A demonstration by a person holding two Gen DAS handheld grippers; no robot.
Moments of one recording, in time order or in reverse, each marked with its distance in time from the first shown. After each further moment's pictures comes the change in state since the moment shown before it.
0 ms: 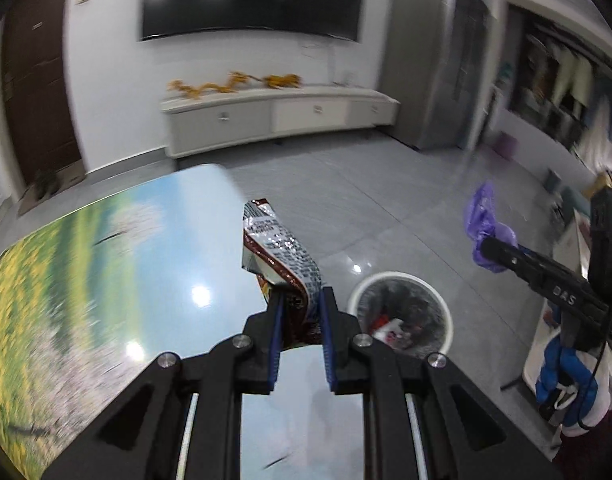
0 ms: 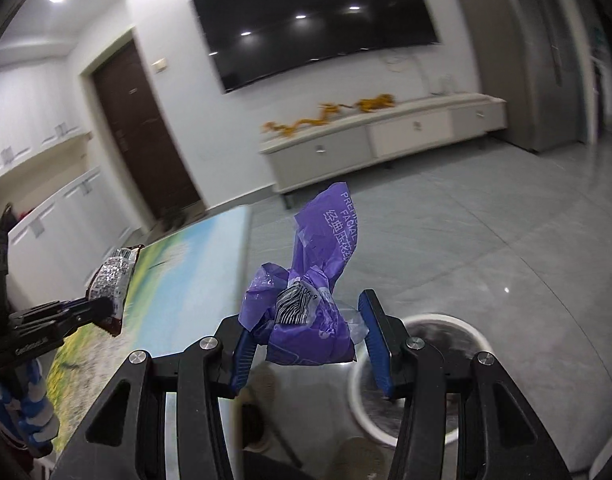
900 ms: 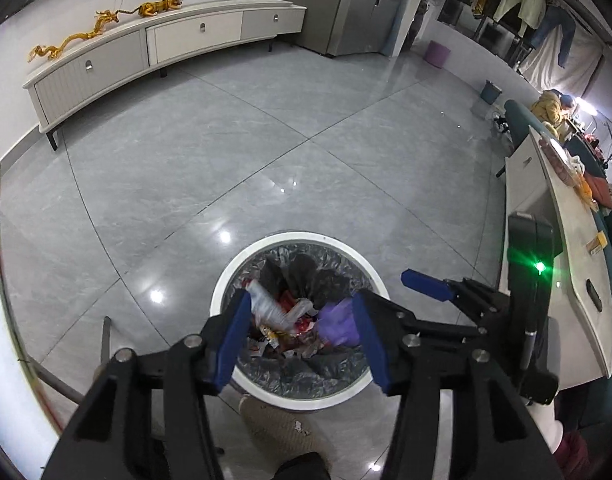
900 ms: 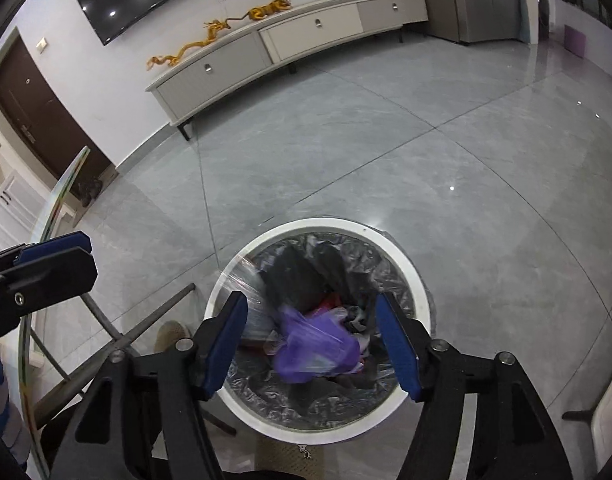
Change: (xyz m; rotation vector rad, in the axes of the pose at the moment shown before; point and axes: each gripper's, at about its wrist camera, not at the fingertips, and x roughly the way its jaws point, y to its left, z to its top) left arm 0.218 -0.148 0.028 0.153 0.311 -0.262; right arm 0.120 -0.161 -0.061 0.202 0.306 -0.210
